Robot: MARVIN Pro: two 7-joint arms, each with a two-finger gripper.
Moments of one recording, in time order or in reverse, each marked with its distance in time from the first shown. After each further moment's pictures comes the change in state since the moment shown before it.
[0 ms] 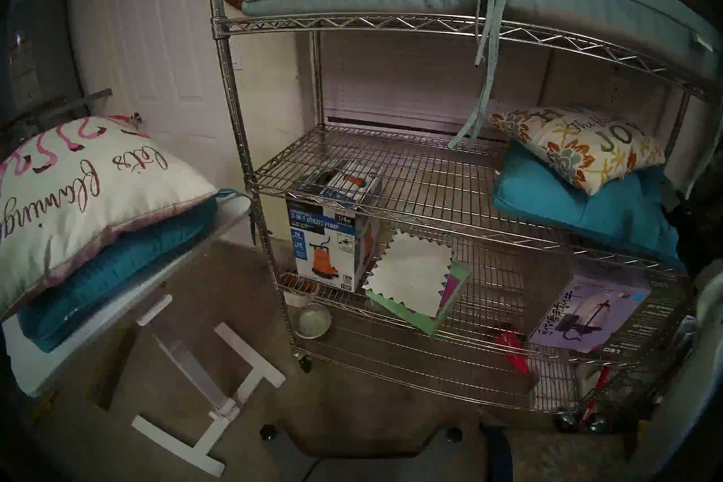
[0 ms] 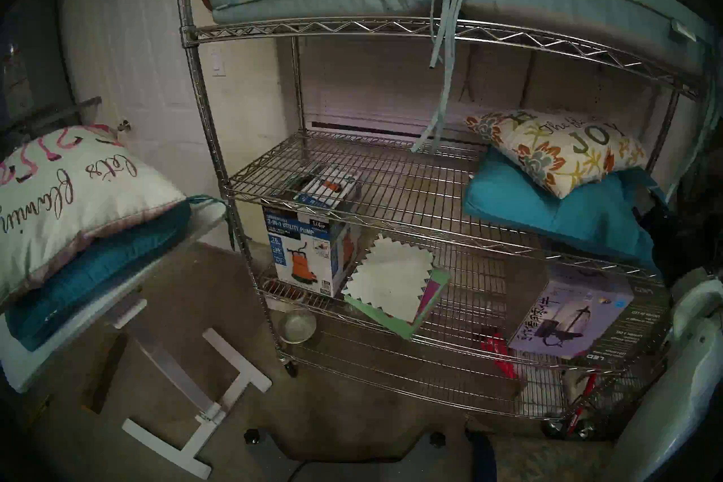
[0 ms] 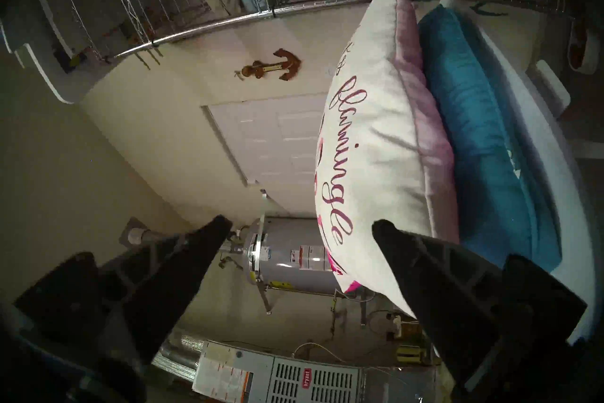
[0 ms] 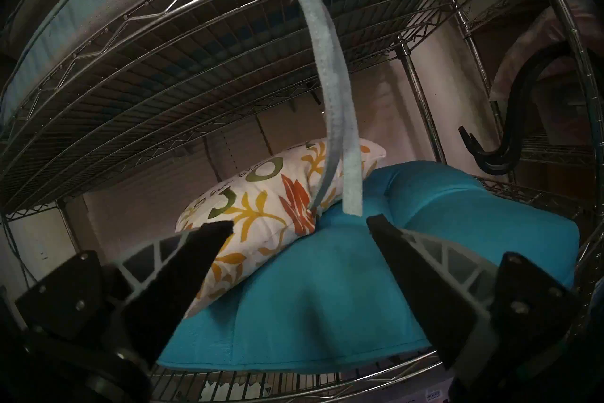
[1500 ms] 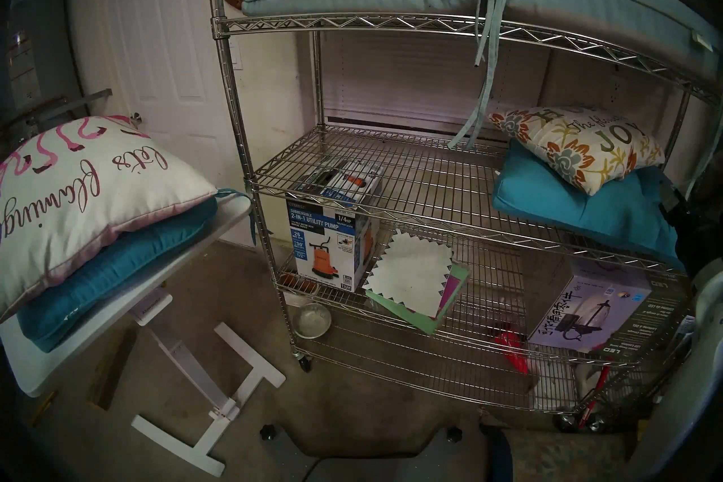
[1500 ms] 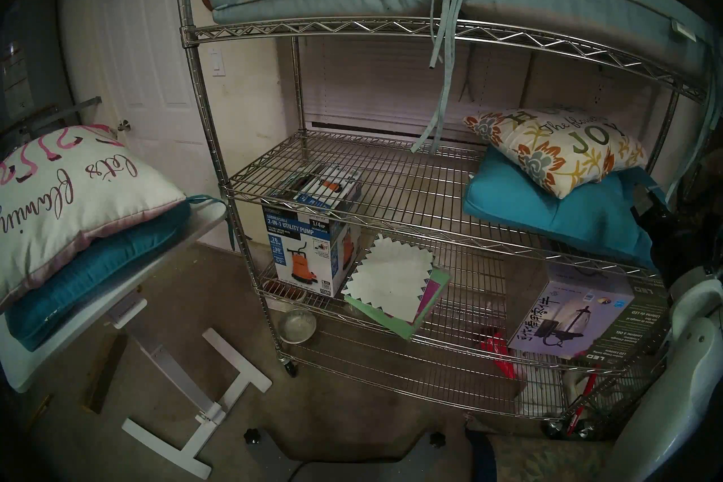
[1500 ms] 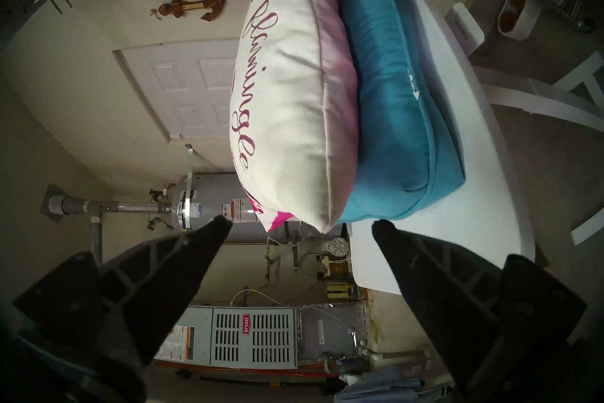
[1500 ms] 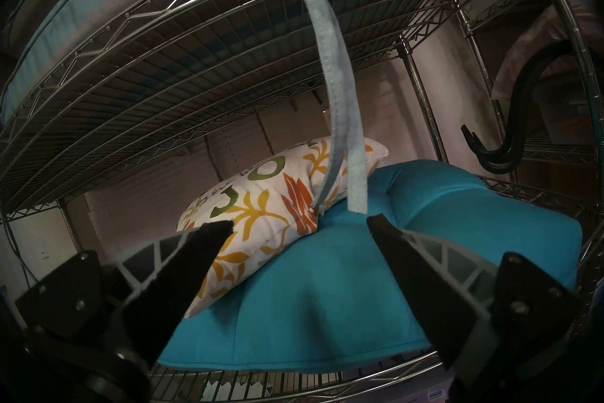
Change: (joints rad) left arm -0.012 0.010 -0.094 -0.001 -0.170 0.175 -0.387; right arm 0.000 0.000 -0.006 0.000 -0.002 0.000 -0.001
